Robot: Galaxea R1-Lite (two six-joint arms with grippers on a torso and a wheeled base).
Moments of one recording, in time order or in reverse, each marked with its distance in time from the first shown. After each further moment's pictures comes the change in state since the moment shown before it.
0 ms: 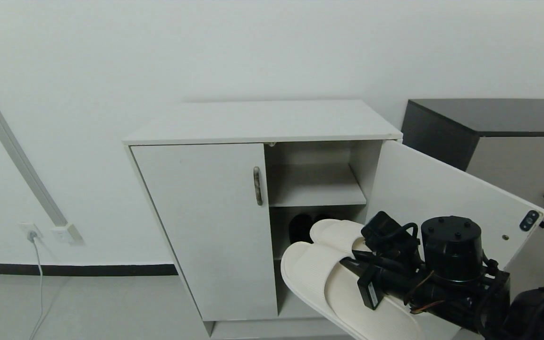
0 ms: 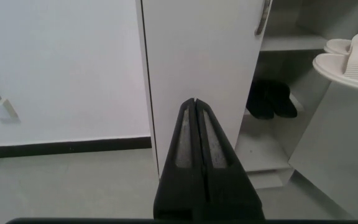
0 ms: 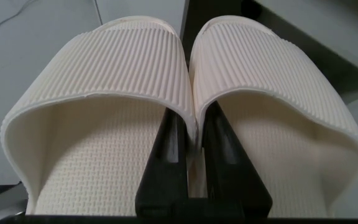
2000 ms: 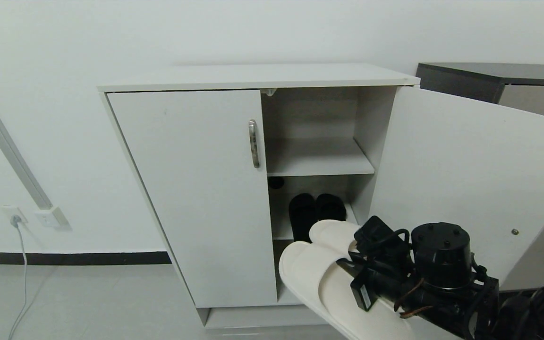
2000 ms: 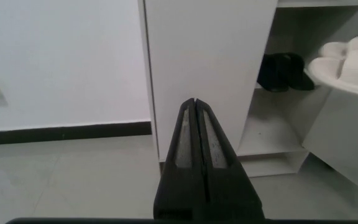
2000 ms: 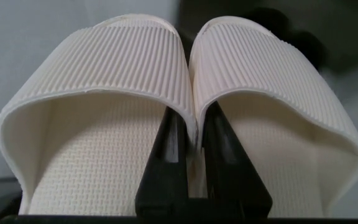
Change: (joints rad) left arm 0.001 0.000 0.000 0.000 -0.001 0.004; right arm 0.010 0.053 -0.006 -0.047 -0.107 -0.001
